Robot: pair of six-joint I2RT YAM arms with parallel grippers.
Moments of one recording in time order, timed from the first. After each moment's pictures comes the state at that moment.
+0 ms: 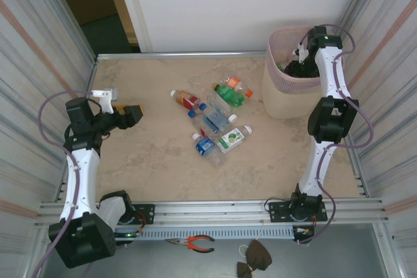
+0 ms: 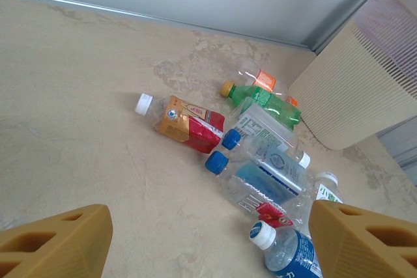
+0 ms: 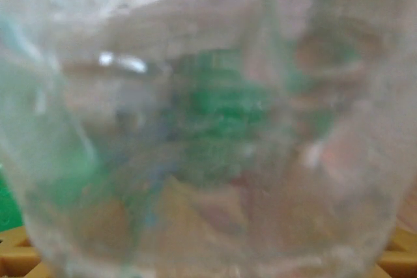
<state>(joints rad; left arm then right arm) 0.26 0.94 0.77 -0.38 0.80 -0.08 -0.10 2.16 2.22 -1.37 -0.11 -0.04</state>
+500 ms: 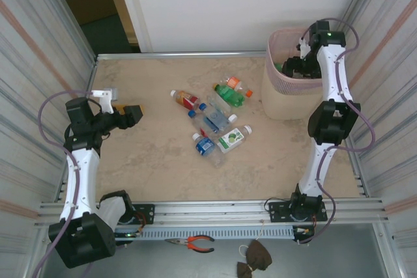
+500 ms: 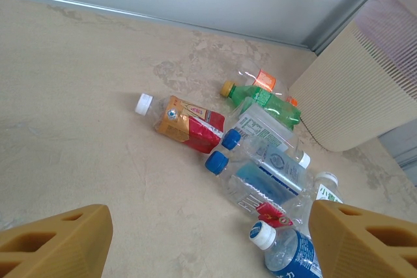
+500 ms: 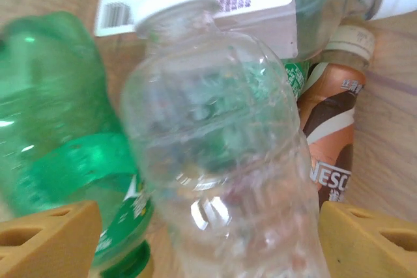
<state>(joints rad) 0.26 0.94 0.77 -0.38 0.80 -0.08 -0.09 2.10 2.29 -1.42 -0.10 -0.03</state>
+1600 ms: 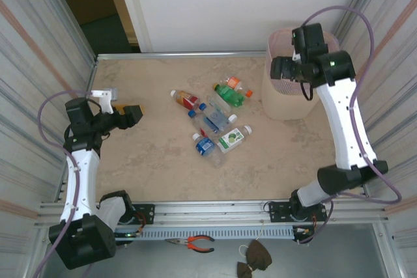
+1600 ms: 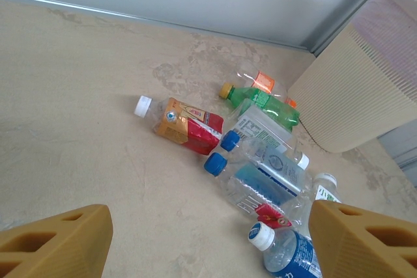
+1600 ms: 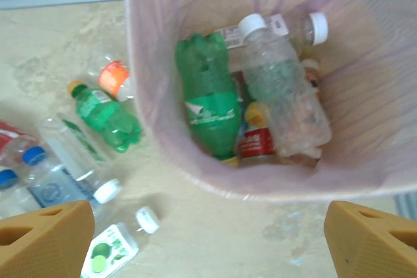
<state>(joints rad) 0.26 0.93 0.77 -0.38 0.80 -0.08 0.29 1.48 1.94 -1.31 0.24 0.32</state>
